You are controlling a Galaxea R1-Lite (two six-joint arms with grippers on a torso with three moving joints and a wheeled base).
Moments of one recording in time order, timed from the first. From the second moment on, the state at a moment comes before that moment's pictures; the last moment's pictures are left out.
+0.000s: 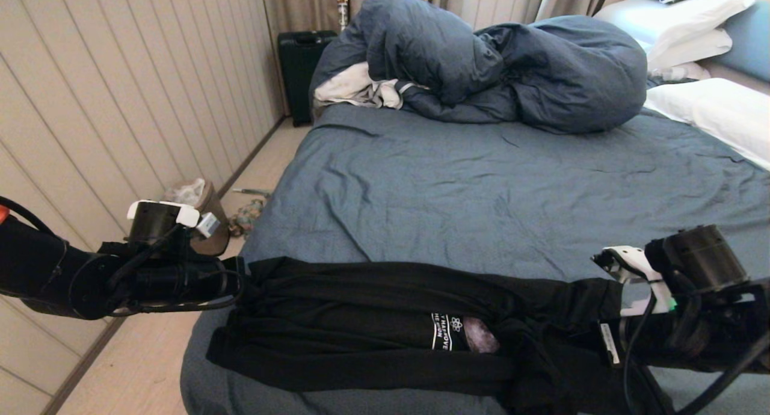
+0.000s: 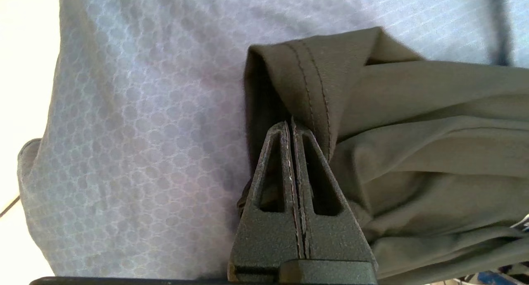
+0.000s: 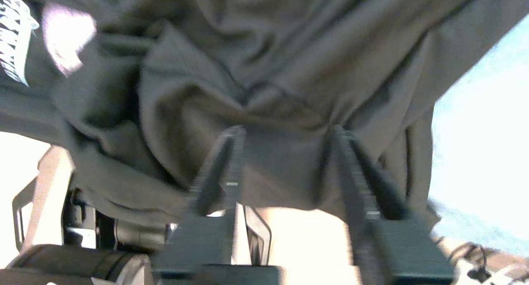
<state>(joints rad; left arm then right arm) -0.17 1.87 -0.81 -0.33 -0.27 -0.34 0.21 1.48 -0.67 0.10 -0.04 0.12</state>
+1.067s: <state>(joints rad) -0.18 1.89 -0.80 -0.32 -0.26 -0.34 0.20 1.50 -0.74 0.22 -0.02 0.34</state>
